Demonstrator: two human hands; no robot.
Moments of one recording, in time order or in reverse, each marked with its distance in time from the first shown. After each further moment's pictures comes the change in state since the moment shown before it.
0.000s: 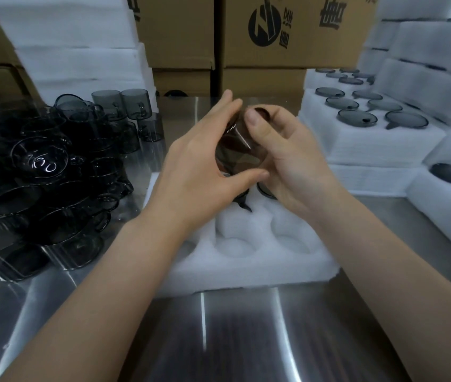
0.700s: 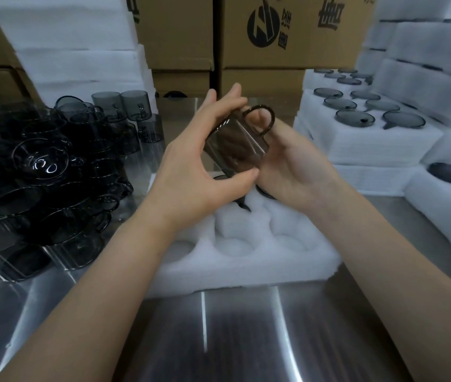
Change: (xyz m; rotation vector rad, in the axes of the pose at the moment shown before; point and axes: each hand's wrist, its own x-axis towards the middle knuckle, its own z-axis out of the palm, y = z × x) left_hand -0.003 -0.007 -0.005 -0.334 -0.060 0.004; right_hand 0.011 0.002 -0.011 0.151 -0.163 0.221
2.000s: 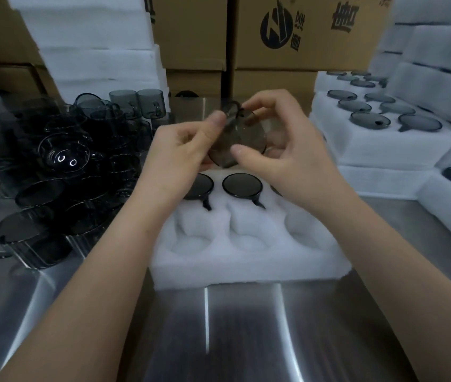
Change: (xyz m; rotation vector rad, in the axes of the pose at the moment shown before) left_hand 0.009 -0.009 -0.023 -0.179 0.143 -0.363; right_hand -0.019 -0.002 0.031 -1.072 0.151 -0.517
